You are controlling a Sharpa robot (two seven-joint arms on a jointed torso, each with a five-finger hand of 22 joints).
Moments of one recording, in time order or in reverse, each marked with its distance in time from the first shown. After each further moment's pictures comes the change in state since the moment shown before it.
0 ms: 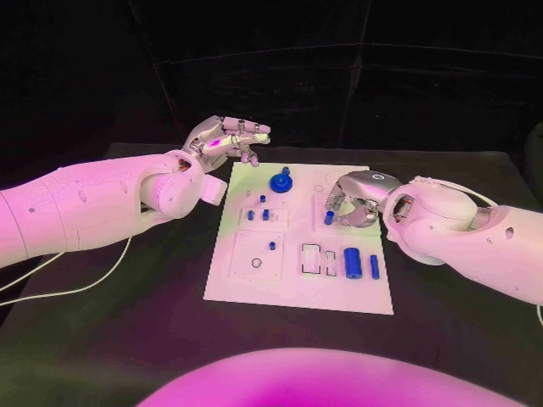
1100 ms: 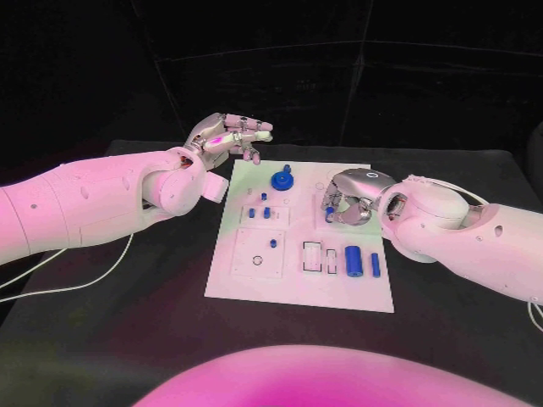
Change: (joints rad) left arm 0.000 0.001 0.000 0.000 0.000 0.002 -0.001; left_hand 0.000 0.000 -0.003 -0.003 0.000 0.000 0.000 0.000 0.000 0.000 0.000 0.000 0.000 0.000 0.000 0.000 -0.002 0.000 0.000 0.000 0.000 -0.001; right arm -0.007 0.024 -0.002 -0.015 -0.008 -0.040 0.006; right_hand 0.019 0.043 0.128 -0.010 -0.053 0.140 -0.035 0.033 0.011 0.159 -0.041 0.008 0.006 0.000 -0.036 0.035 0.034 0.000 0.045 -0.033 0.057 0.088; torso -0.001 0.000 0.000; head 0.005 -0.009
